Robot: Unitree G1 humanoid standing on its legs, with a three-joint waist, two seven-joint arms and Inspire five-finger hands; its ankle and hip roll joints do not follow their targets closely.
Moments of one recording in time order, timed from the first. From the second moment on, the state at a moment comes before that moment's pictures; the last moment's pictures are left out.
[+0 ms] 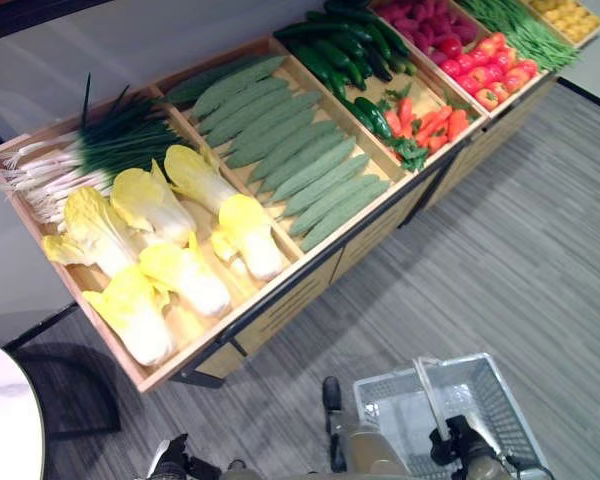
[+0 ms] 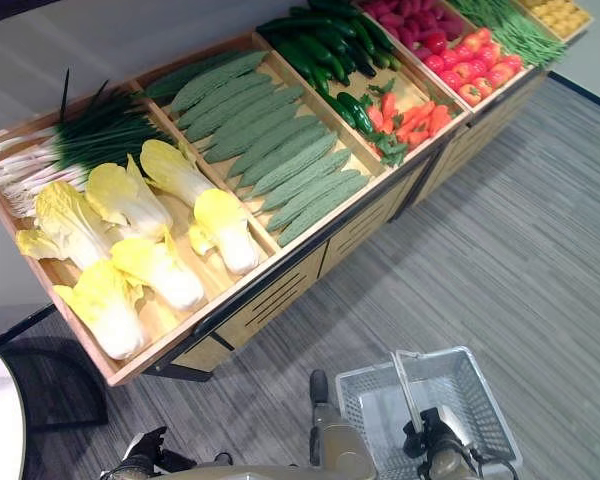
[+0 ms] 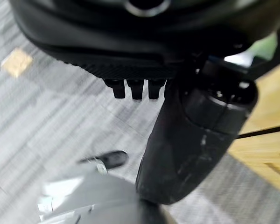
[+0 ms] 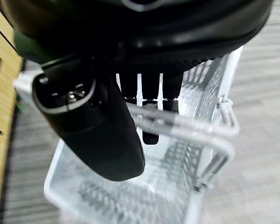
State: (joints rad) left arm -0.06 0.25 -0.17 1.44 -0.04 -0.14 0.19; right arm -0.07 -0.36 0.28 1.30 -0.16 -0.11 -0.24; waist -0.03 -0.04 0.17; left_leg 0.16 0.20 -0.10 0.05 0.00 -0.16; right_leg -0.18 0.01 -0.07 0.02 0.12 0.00
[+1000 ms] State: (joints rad) left arm -0.14 0.27 -0.22 1.39 -0.04 -0.12 0.19; right arm -0.04 -0.37 0.24 1.33 -0.14 -0.11 -0.24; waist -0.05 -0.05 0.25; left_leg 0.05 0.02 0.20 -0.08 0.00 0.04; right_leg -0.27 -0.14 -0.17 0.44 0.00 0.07
